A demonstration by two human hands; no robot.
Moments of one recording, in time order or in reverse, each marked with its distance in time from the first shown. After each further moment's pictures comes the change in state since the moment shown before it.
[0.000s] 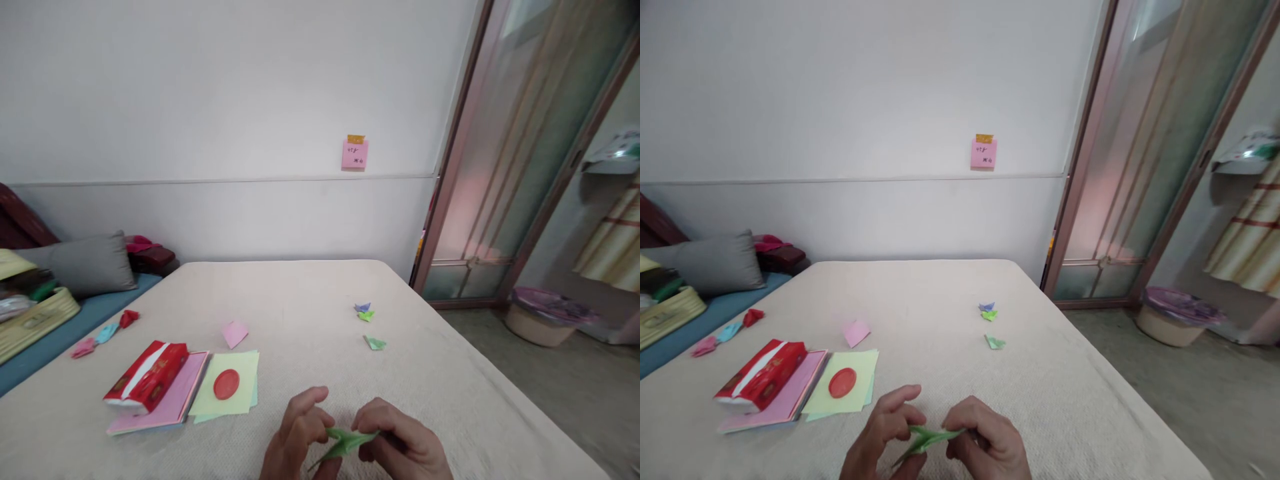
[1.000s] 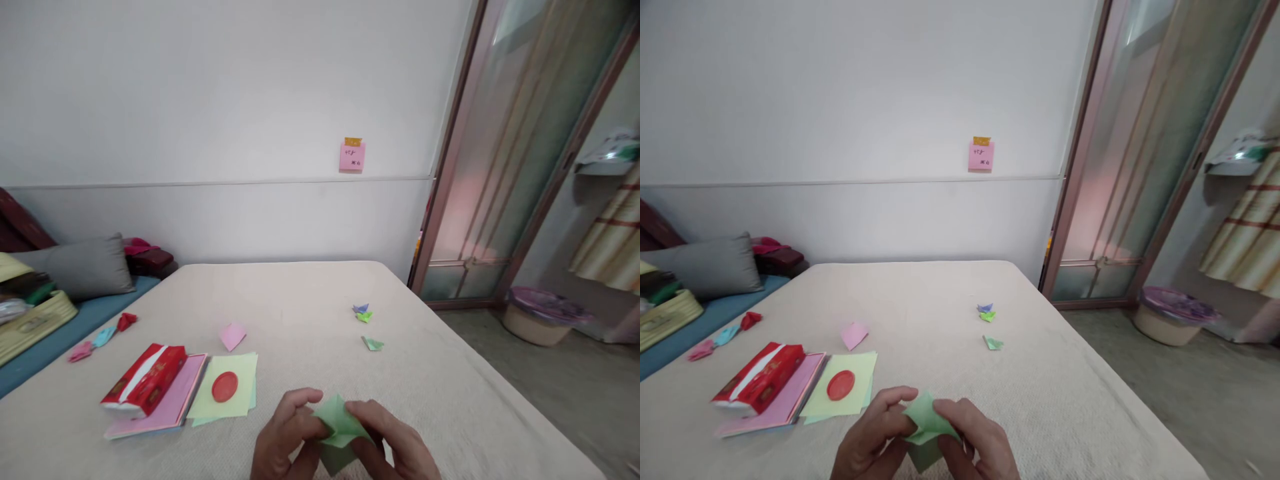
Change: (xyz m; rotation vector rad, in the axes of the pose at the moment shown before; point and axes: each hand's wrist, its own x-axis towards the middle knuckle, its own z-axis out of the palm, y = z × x) left_hand 0.002 -0.009 -0.010 -0.210 -0.094 -0.150; right_hand -0.001 -0.012 0.003 -0.267 -0.034 -0.189
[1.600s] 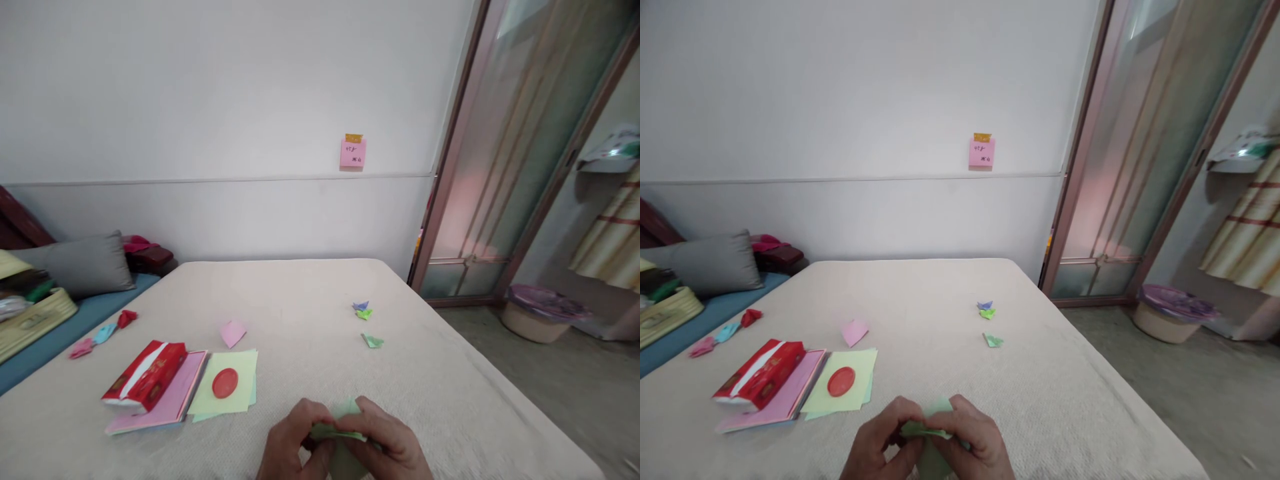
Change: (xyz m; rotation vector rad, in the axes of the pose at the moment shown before) left_hand 0.002 0.008 0.003 -0.100 -0.129 -0.252; right_hand 0.001 0.010 0.010 0.195 0.000 0.206
